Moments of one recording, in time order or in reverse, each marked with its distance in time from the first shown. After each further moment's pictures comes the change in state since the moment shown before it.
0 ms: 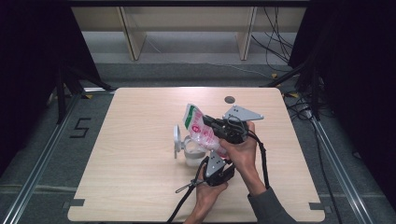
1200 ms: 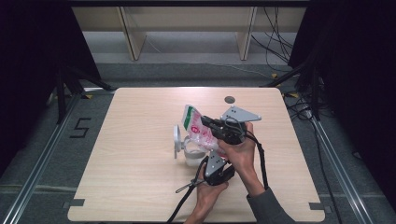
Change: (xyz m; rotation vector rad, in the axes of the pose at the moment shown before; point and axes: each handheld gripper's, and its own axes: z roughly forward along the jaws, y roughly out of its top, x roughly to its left) left arm -0.001 0.002 0.001 -0.018 -0.014 -0.032; right arm 0.005 0.002 0.001 0.008 -0.006 -0.029
